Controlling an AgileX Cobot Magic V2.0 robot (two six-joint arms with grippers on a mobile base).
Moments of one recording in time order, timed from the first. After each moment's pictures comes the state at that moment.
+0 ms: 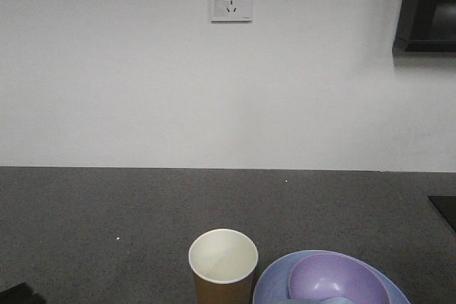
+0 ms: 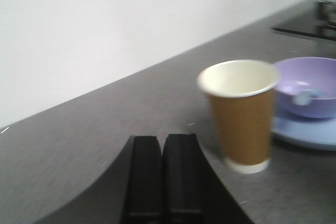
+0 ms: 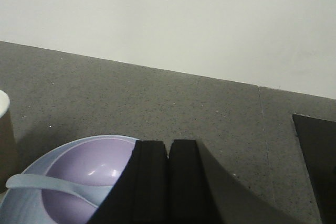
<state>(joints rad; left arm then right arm) -0.48 0.59 -0.30 0.07 -0.07 0.05 0.04 0.60 -0.58 0.37 0.33 -0.45</state>
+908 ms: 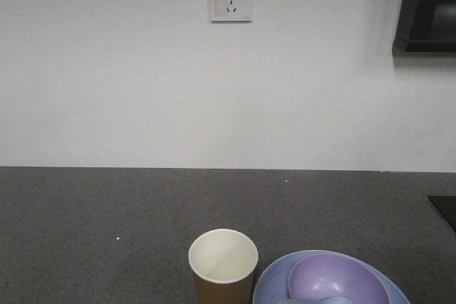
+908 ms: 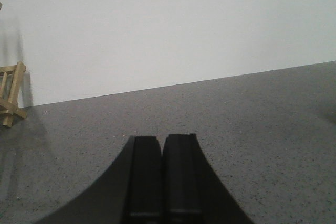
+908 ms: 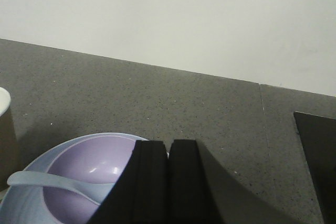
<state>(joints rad) -0.10 -0.01 0.03 0.04 0.04 0.05 0.04 0.60 -0.58 0.37 0.34 -0.45</state>
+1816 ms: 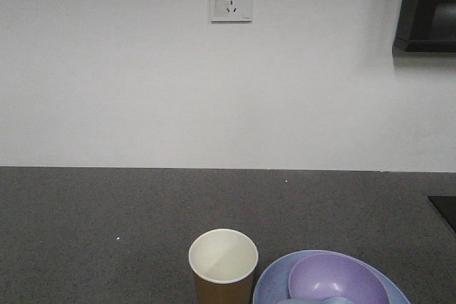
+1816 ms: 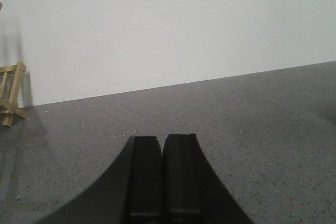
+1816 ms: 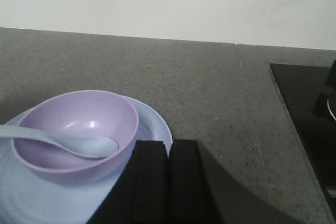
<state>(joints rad) -0.10 -0.01 0.03 0.04 0.04 0.05 0.04 0.39 -0.33 0.08 0.30 -0.10</state>
